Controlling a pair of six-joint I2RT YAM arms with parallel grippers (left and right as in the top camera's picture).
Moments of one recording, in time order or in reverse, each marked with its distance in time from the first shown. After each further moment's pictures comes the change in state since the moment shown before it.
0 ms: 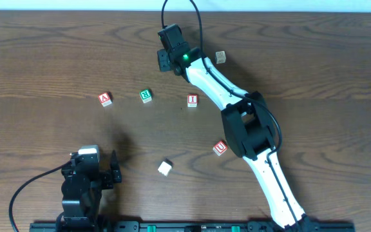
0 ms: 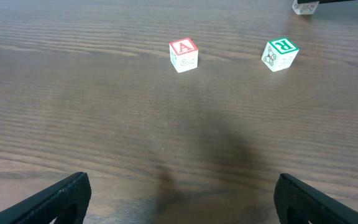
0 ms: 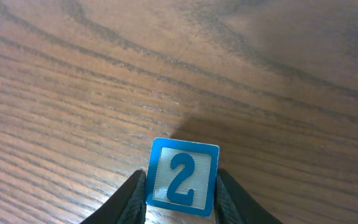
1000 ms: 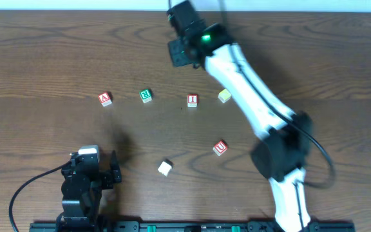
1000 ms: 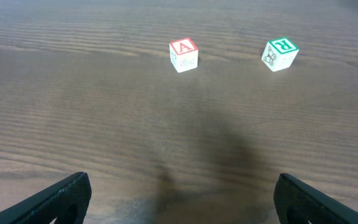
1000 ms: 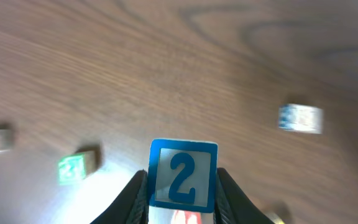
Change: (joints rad) left arm 0.000 0.000 0.000 0.000 0.000 0.000; right arm -0.002 -0.422 0.013 -0.541 0.005 -0.078
